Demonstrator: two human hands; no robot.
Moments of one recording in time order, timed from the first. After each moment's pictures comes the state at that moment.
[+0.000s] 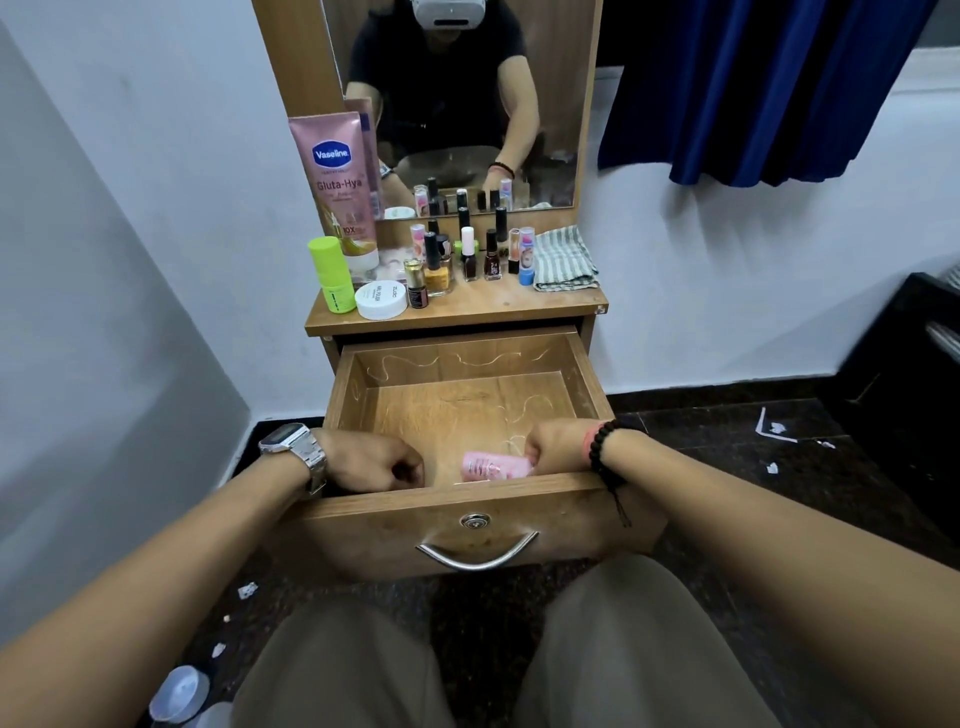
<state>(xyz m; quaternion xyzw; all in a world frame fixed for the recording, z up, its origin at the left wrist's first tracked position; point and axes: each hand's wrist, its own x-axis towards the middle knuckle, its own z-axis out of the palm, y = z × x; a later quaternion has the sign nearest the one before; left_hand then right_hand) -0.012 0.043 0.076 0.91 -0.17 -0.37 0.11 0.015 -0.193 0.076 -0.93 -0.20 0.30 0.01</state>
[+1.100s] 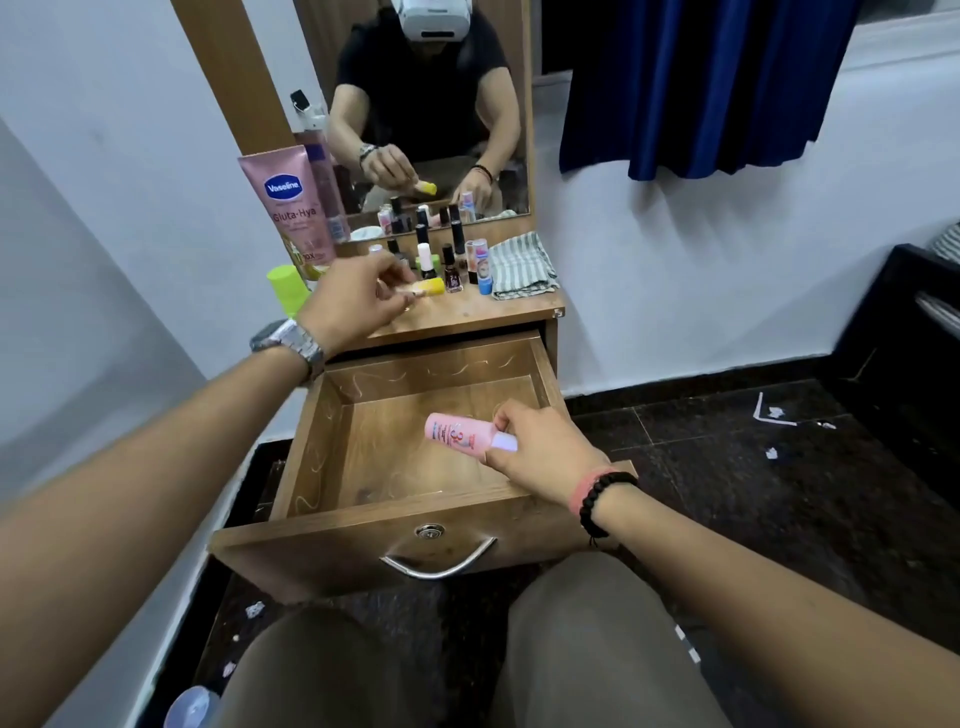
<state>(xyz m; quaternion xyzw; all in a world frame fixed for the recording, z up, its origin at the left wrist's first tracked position) 0.047 -0.012 0.188 0.96 -0.12 0.19 0.16 -0.028 -0.228 0.085 -0.94 -0.17 0.06 0.30</state>
